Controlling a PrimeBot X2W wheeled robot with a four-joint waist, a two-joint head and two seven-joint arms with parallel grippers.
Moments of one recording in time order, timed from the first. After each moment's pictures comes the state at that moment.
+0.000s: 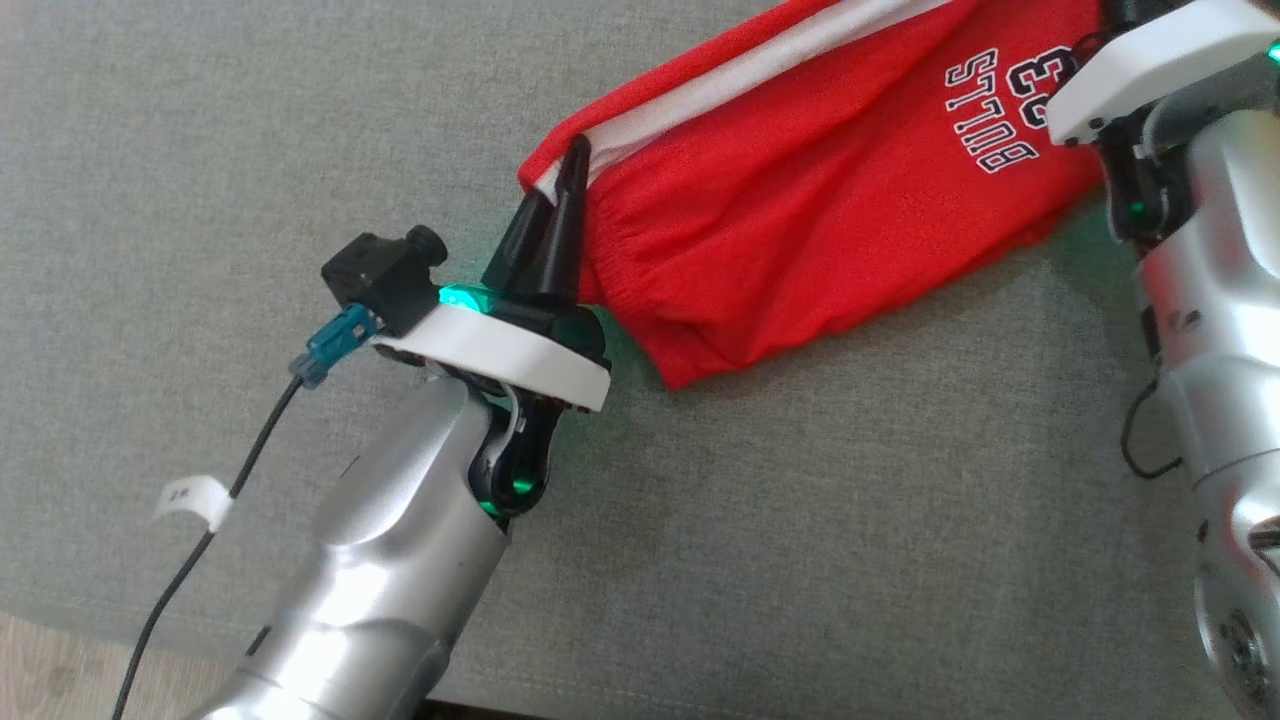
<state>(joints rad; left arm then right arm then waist) -0.67 0.04 -0.60 0.50 -0.81 -0.13 -0.26 -1.01 -0.20 0.16 0.91 0.31 0.13 -0.15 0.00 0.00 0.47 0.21</state>
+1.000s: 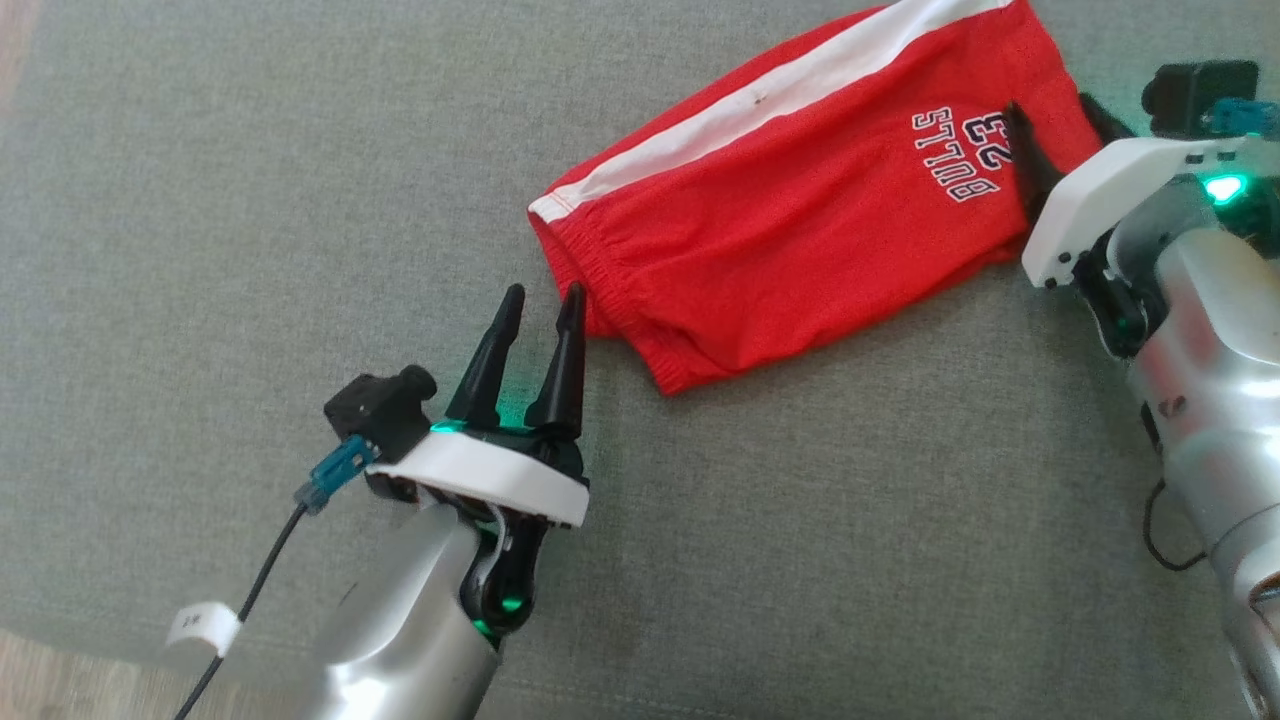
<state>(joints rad) -0.46 0.04 -0.54 0.50 -0.79 -0.13 -0.26 -0.93 -0.26 0.37 1.08 0.44 0.13 0.00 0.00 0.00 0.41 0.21</state>
